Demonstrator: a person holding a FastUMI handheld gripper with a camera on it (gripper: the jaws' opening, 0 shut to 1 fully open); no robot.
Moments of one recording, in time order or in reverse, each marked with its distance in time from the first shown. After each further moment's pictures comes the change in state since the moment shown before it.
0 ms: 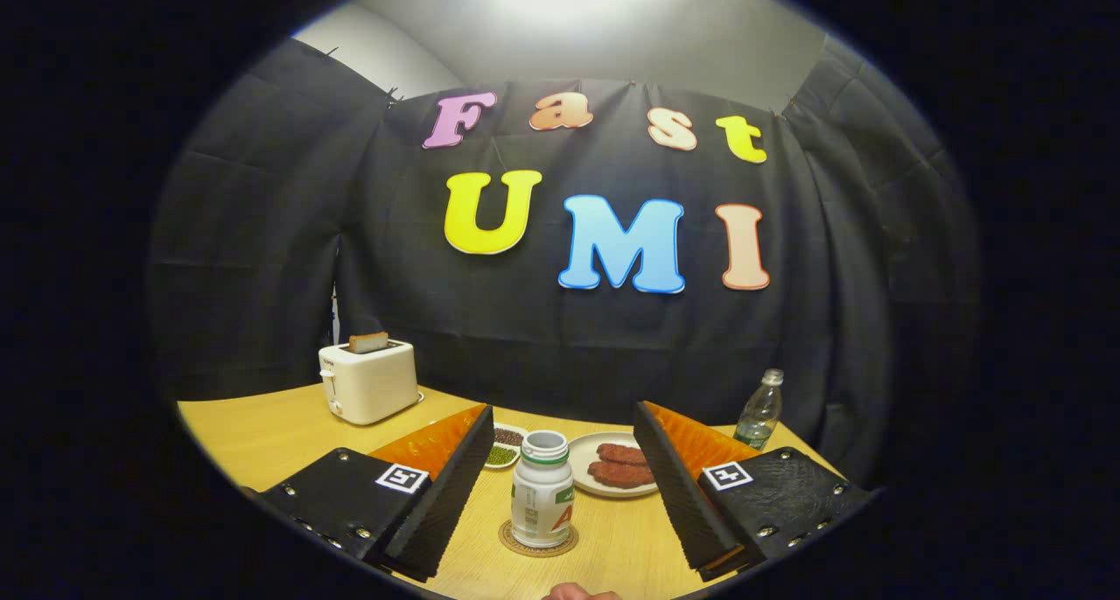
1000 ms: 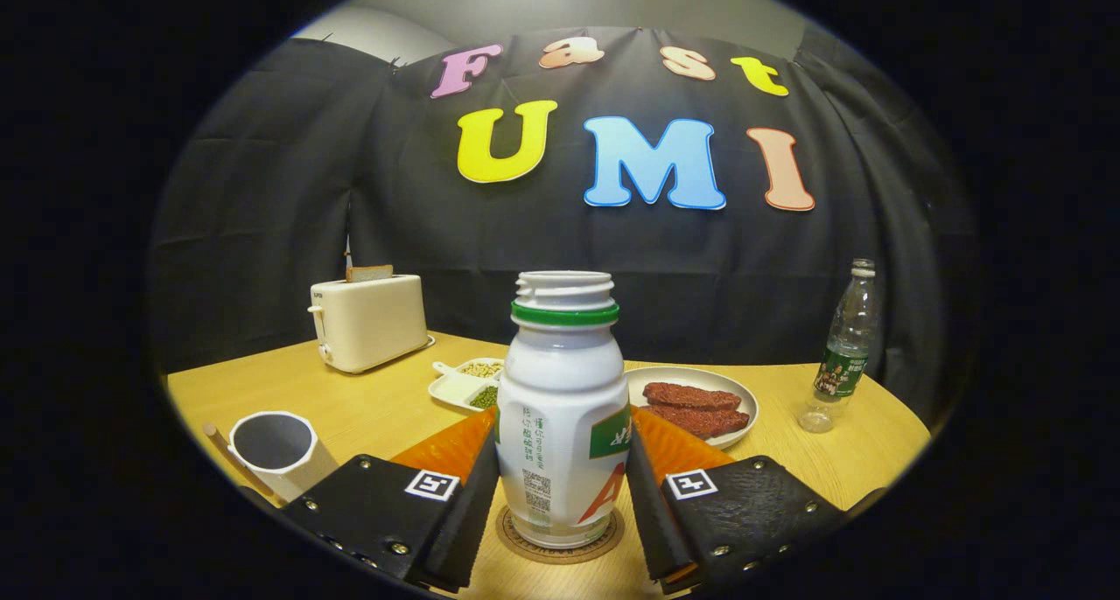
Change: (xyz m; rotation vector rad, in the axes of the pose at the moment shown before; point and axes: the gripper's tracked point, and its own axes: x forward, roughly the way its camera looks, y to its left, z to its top) arm 0.086 0.033 -0.158 0.051 0.161 0.121
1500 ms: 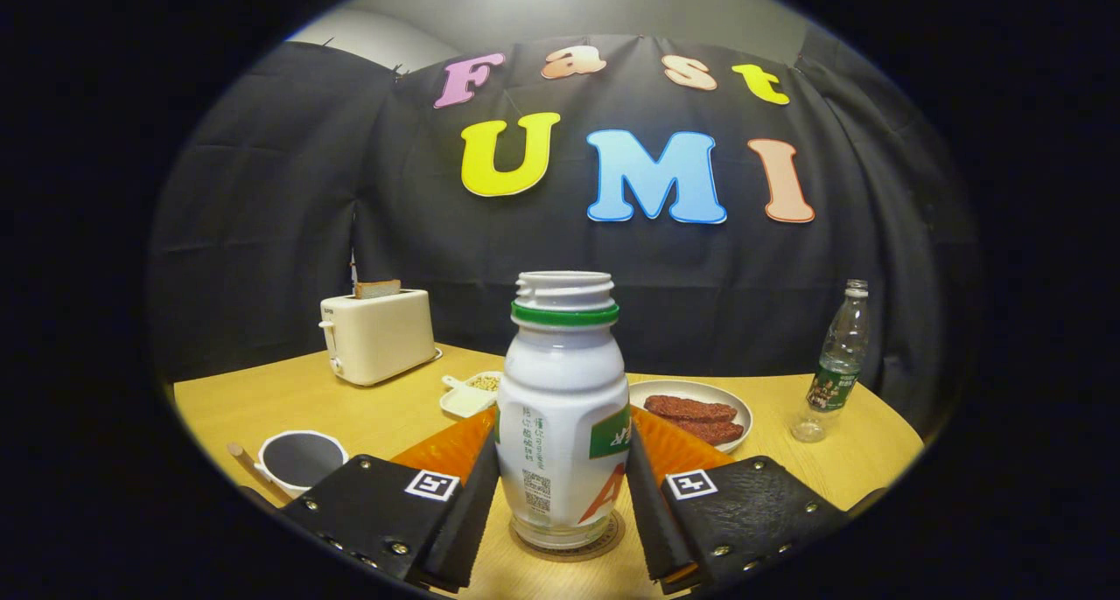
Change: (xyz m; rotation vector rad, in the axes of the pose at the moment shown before) arm -0.012 0.000 0.022 0.021 -0.035 0.008
